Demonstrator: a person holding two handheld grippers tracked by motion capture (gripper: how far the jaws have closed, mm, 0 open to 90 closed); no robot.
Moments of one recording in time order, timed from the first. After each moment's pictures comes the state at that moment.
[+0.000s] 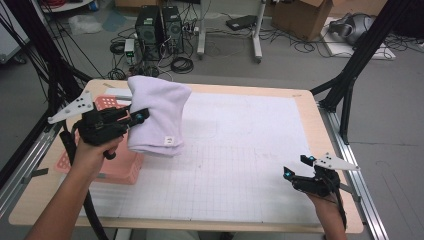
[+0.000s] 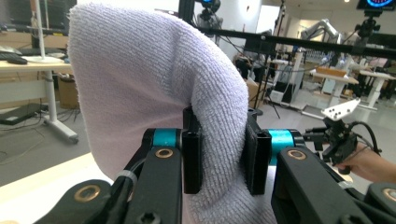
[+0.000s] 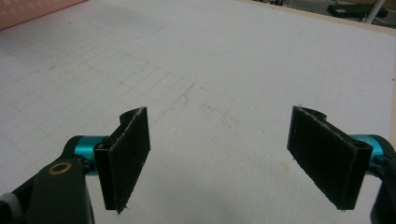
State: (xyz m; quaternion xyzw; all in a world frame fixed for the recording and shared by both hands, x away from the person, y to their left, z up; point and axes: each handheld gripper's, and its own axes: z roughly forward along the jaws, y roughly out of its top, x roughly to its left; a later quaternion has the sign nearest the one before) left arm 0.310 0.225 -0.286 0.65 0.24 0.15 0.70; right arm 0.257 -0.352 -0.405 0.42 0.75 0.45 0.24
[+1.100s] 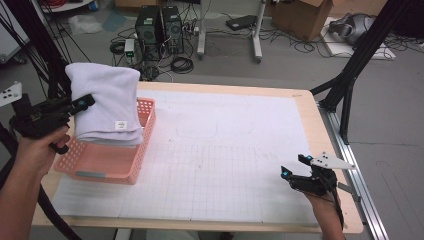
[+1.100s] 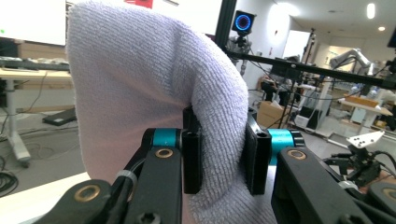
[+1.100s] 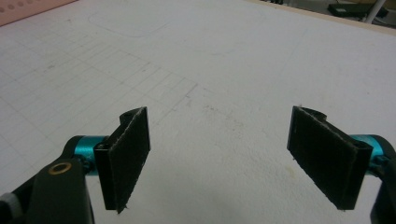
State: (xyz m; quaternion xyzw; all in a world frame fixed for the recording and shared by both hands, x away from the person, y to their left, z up) left arm 0.305 0.331 -0.272 0.61 0.30 0.19 0.71; right arm 0.259 -0.345 -0.405 0.42 0.75 0.44 0.24
